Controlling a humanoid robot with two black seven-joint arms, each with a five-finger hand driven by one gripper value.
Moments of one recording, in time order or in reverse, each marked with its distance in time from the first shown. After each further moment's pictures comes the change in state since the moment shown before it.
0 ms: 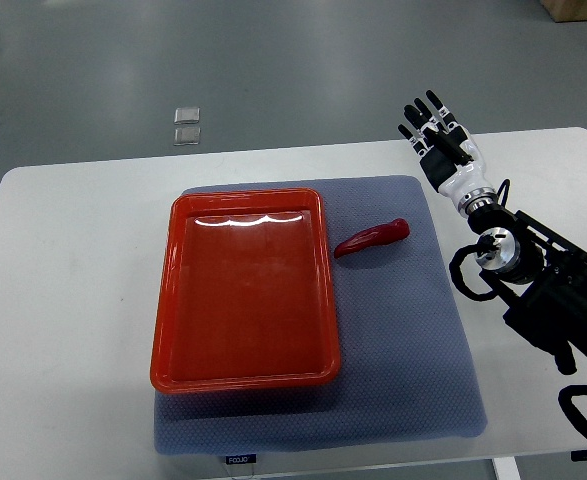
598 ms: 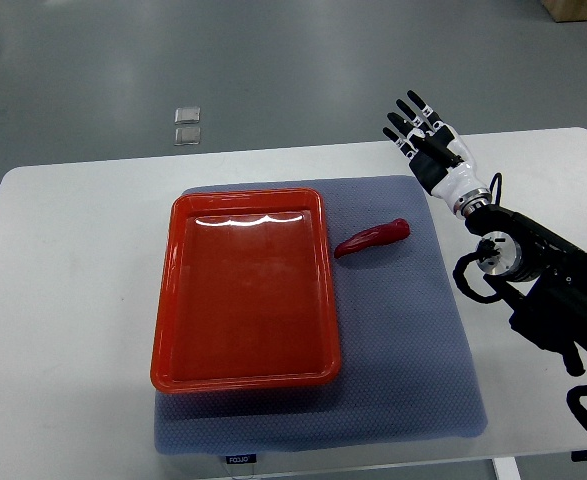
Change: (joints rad) left arm -0.002 0.000 0.001 -0.002 0.000 0.000 -0.001; right arm 0.022 -0.048 -0.114 0.007 -0.139 0.082 -0.003
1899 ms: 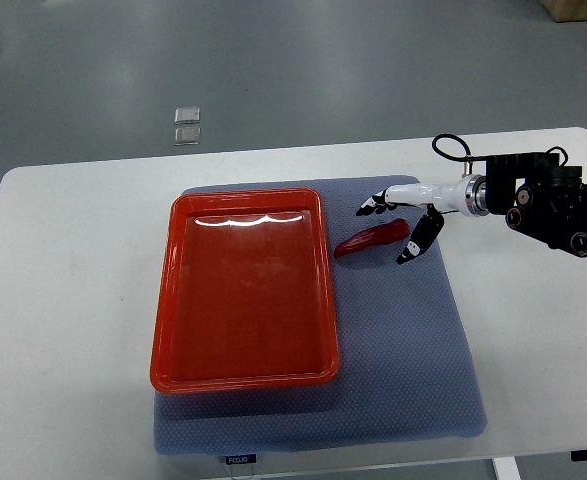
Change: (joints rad) left arm 0.000 0.000 -0.001 -0.034 0.001 0.000 0.001; right arm 0.377 -0.250 -0.898 0.181 -0.906 -0.084 -0.051
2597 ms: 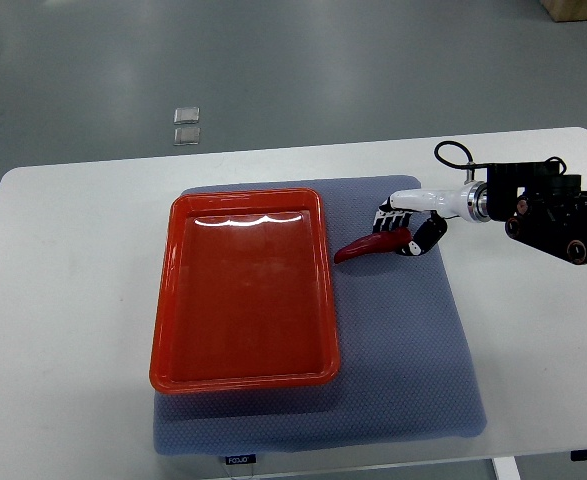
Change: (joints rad) left arm 0.000 0.000 -0.001 0.000 0.000 0.000 0.000; right arm -0.006 0.027 -0.043 -0.024 -0.002 -0.041 0.000
